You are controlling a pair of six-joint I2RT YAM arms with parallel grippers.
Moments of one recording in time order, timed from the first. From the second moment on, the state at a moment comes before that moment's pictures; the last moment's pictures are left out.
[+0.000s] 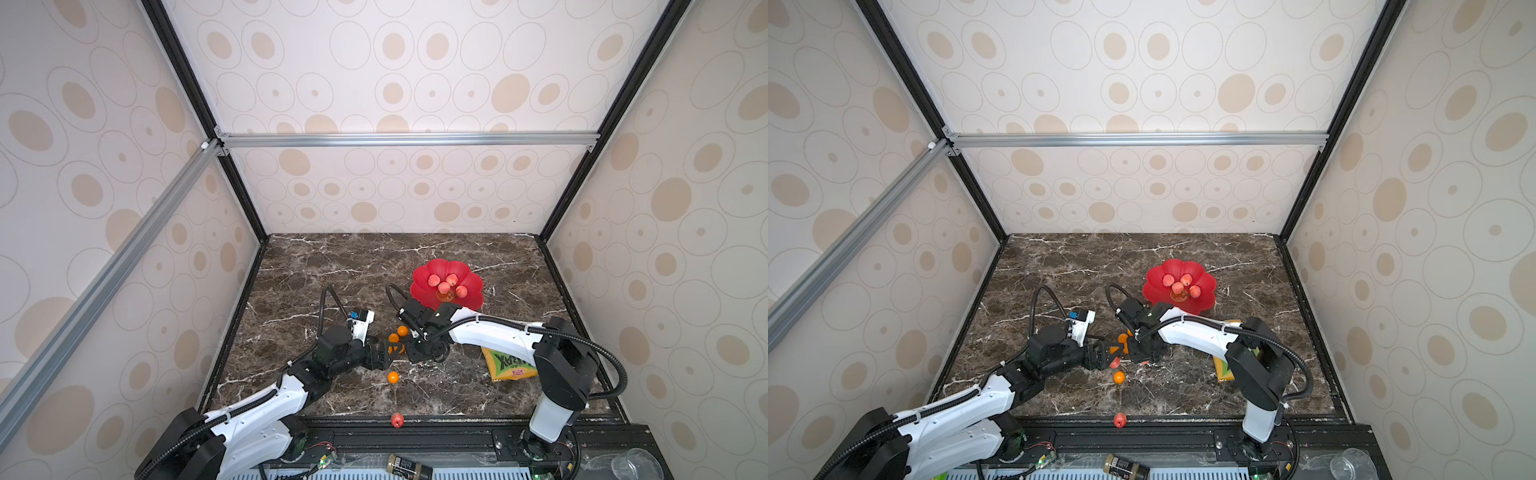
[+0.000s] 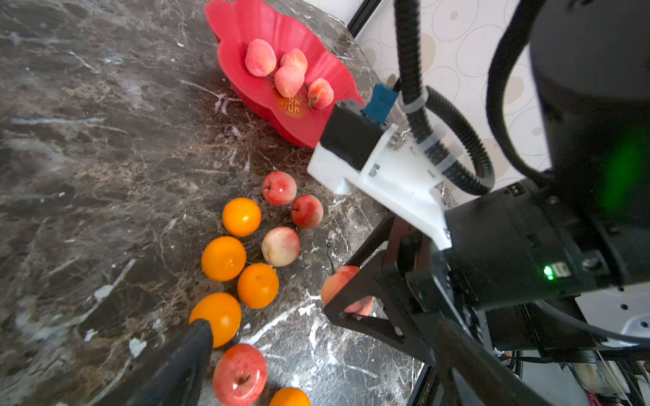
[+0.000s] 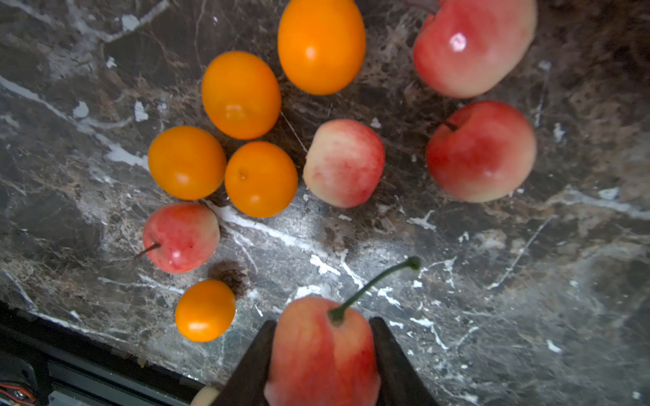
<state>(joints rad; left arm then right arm) -0.67 1.04 0.36 0.27 0.29 -0.54 0.90 1.74 1.23 -0.83 -0.05 0.63</state>
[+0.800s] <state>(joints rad) -0.67 1.59 0.83 0.44 0.35 -0.47 0.50 1.68 1.31 -0.87 -0.04 0.49</state>
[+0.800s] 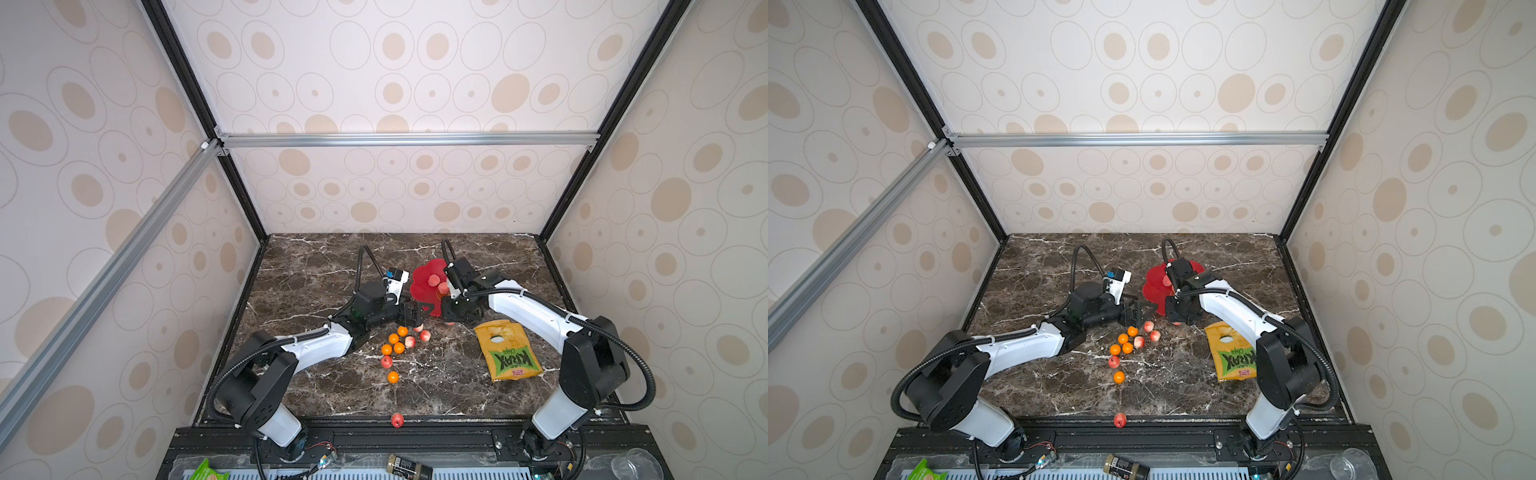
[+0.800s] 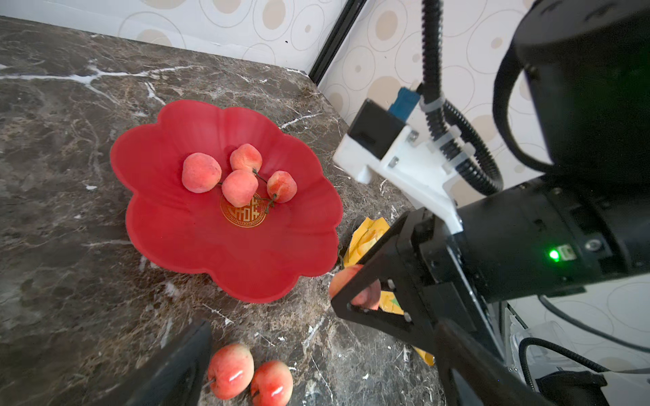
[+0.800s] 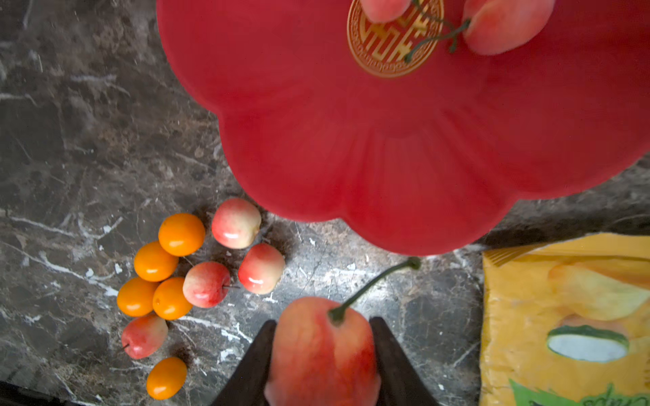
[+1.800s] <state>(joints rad) -0.65 1.90 1.13 0.42 0.34 -0.41 0.33 2.12 1.72 -0.93 -0.02 0.39</state>
